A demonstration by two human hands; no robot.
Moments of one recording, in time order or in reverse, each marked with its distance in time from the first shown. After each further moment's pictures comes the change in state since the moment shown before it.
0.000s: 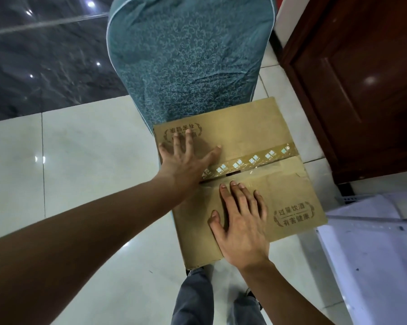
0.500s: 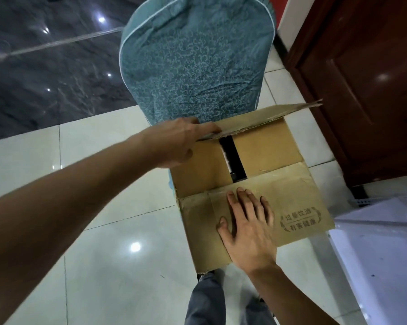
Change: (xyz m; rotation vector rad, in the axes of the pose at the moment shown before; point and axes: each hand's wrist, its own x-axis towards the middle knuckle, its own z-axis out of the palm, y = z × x) left_hand -0.011 -0.060 -0.111 -0.200 0.077 0.218; right_hand 0.002 0.002 -0.004 -0.019 -0.064 0.000
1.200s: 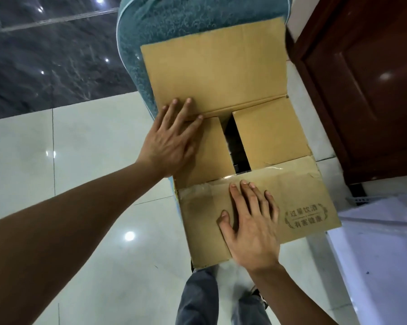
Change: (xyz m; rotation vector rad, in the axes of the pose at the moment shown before) left_hand 0.016 -0.043 0.132 0.313 0.417 -0.134; right_hand -0.003 0.001 0.008 0.002 0.078 -0.017
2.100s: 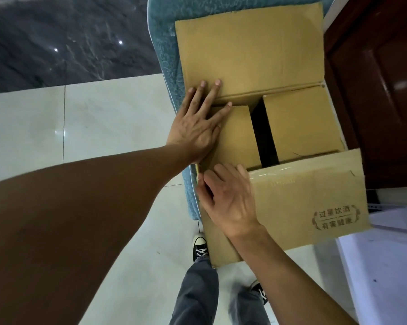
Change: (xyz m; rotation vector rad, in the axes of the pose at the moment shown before) left_hand 0.004 0.007 0.022 -0.128 0.015 -0.107; right_hand 0.054 -0.081 0.013 0.192 0.307 -0.366
